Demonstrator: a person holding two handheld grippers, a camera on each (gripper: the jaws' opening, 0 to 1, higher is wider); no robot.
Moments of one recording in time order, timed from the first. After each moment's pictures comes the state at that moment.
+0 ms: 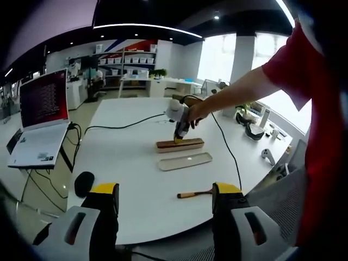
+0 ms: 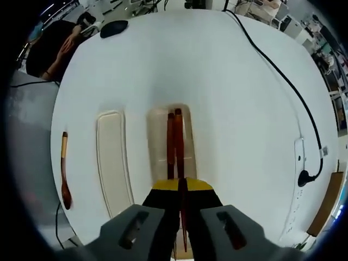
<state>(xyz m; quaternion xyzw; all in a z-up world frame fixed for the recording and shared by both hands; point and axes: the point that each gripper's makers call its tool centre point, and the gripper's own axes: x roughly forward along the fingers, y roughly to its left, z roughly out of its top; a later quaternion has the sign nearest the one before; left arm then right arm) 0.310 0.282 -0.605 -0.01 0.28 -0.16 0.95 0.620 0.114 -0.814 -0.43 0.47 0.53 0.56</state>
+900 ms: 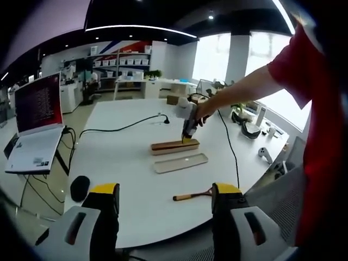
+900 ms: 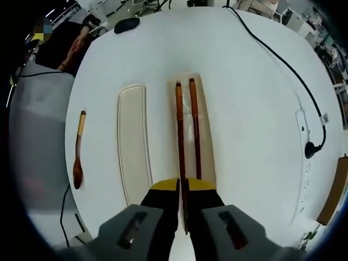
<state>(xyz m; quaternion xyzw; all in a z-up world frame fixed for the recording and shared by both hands) 0.312 0.269 -0.601 0.00 0.27 -0.18 0.95 0.597 0.055 -0.801 -0.41 0.50 0.54 0.55</state>
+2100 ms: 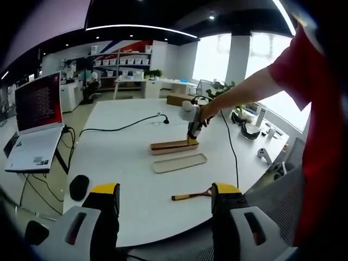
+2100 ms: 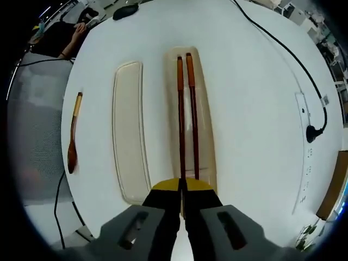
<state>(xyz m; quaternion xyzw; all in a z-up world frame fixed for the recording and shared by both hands) 0.312 0.267 -0.602 0.00 0.27 -0.18 0.95 0.598 0.025 -0.809 -0.43 0.51 0.52 0.54</state>
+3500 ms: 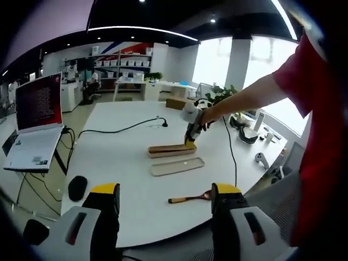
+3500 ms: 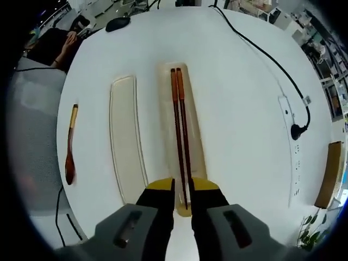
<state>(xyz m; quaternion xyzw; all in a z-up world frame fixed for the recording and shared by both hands) 0.310 0.265 -0.592 -0.02 0.26 -0.19 0.95 0.598 0.030 -0.780 -0.42 0.48 0.49 0.60</state>
